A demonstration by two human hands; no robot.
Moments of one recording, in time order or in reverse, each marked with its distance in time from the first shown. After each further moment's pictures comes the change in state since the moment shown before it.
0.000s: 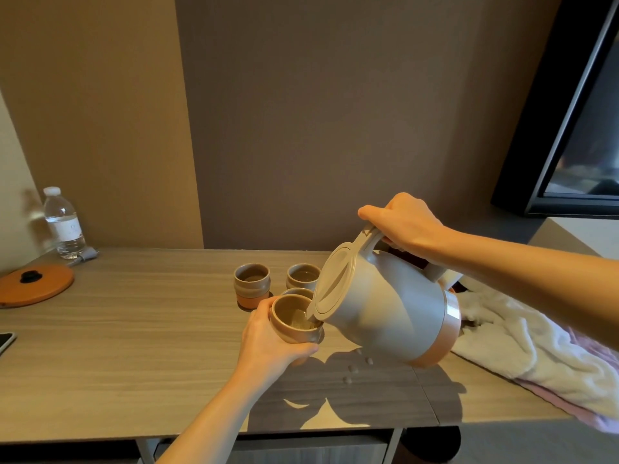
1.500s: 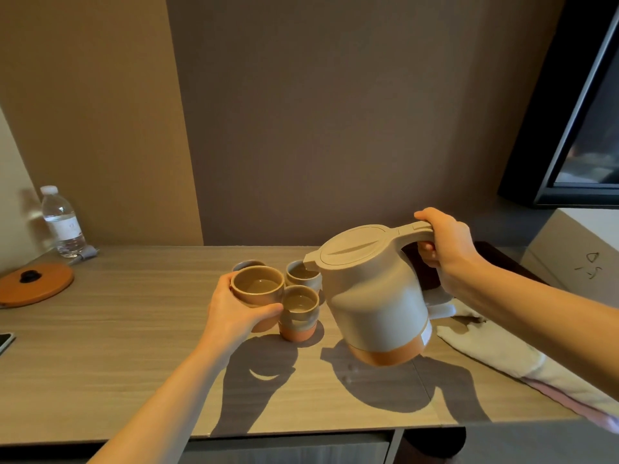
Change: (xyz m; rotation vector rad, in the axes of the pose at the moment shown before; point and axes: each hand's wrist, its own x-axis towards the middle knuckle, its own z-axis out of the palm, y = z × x) left_hand 0.042 0.001 -0.035 -0.068 0.147 -0.095; right_hand -0.027 0.052 -0.002 0.800 0.167 0.515
